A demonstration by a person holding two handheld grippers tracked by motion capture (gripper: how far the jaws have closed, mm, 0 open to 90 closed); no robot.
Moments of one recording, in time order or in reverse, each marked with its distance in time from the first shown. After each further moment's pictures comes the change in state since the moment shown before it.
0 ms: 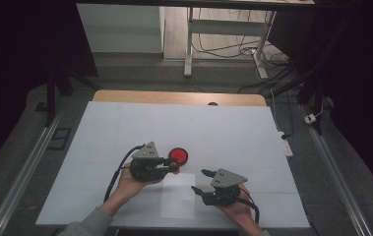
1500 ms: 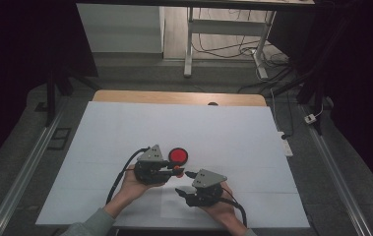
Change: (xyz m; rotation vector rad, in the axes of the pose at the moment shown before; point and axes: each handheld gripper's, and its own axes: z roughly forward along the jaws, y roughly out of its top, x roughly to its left) left arm -0.007 0.000 0.010 0.023 -0.024 0.023; right arm 0.023 0.017 0.037 0.021 0.051 -0.013
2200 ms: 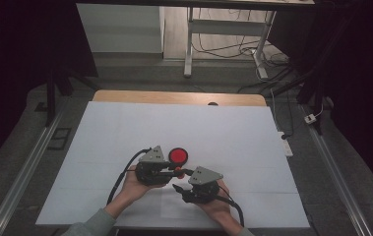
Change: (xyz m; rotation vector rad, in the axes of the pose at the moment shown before) left arm -0.002 0.000 0.003 0.007 -0.010 0.002; right arm 0.000 0.006 0.009 -0.010 -0.038 0.023
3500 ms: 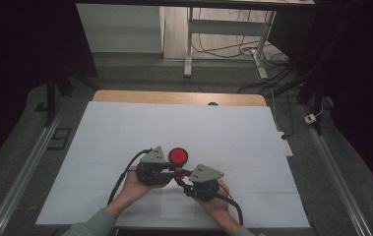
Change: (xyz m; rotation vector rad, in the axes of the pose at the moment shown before) left arm 0.001 -0.002 0.003 0.009 -0.001 0.000; right arm -0.003 0.004 0.000 -0.021 -0.013 0.017
